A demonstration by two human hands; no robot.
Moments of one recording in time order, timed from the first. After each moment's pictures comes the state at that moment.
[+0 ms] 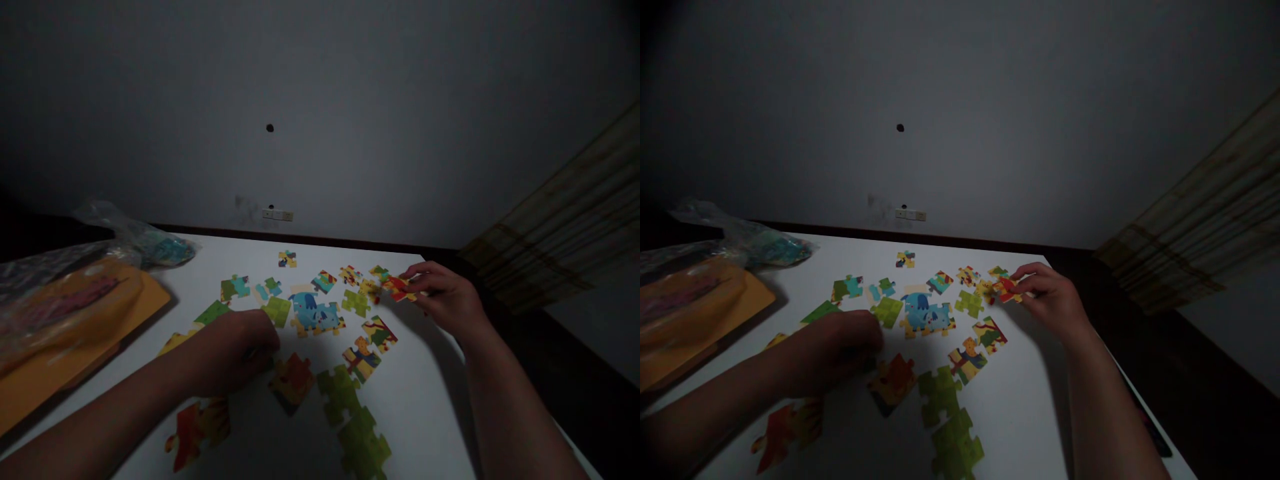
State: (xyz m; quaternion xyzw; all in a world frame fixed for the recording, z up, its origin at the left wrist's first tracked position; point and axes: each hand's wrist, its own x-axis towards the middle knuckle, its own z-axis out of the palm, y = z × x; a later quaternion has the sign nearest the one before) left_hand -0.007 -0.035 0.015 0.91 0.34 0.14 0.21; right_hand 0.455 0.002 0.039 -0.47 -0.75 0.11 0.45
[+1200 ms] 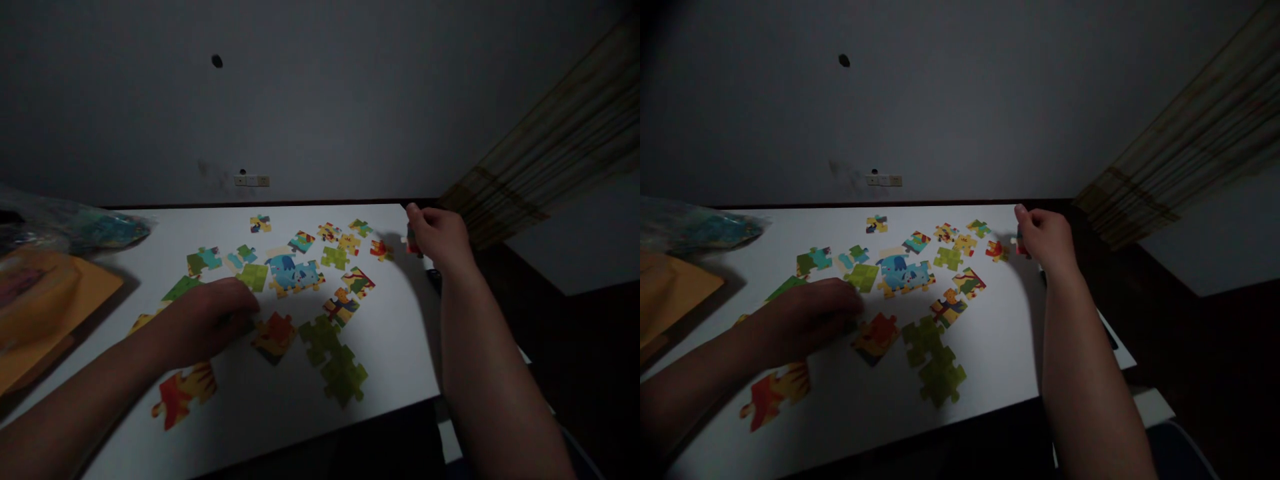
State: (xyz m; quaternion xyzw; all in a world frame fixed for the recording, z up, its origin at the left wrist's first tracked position) left_hand -0.017 -0.024 -0.001 0.92 0.30 0.15 0.22; right_hand 0.476 0.001 0.045 -0.76 -0.52 0.08 0.39
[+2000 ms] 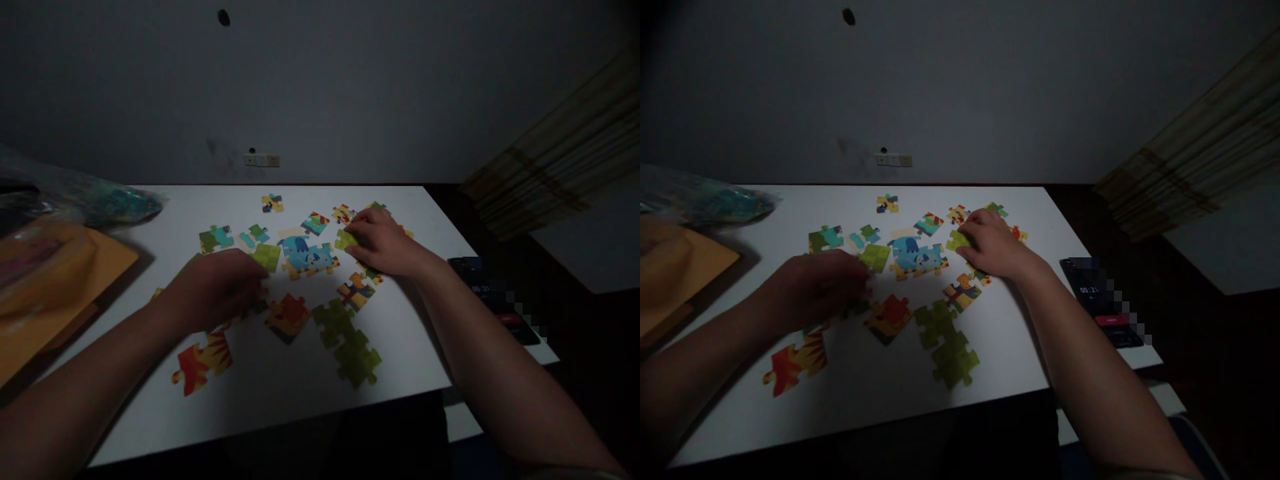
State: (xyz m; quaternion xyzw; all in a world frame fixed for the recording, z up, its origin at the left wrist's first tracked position) left_hand -0.019 -0.020 0.003 0.89 0.38 0.18 0.16; right_hand 0.390 0.010 0.002 -0.49 -0.86 0.06 0.15
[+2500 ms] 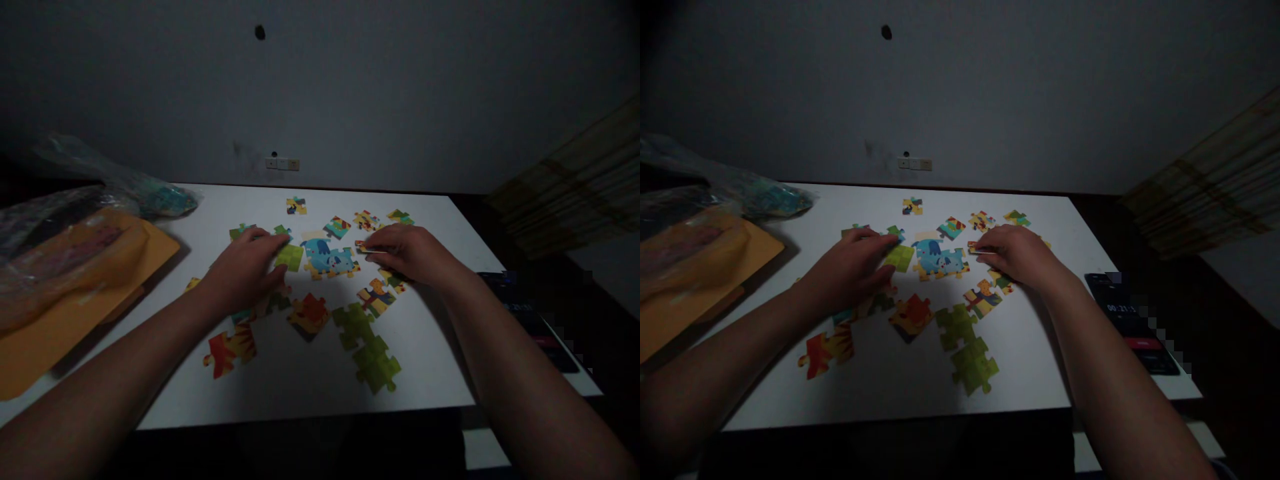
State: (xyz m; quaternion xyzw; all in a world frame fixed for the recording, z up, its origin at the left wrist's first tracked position) left_hand -0.001 -0.014 0.010 0.86 0.48 0.14 0.10; right_hand 0.393 0.012 0.014 -0.43 -0.87 0.14 0.20
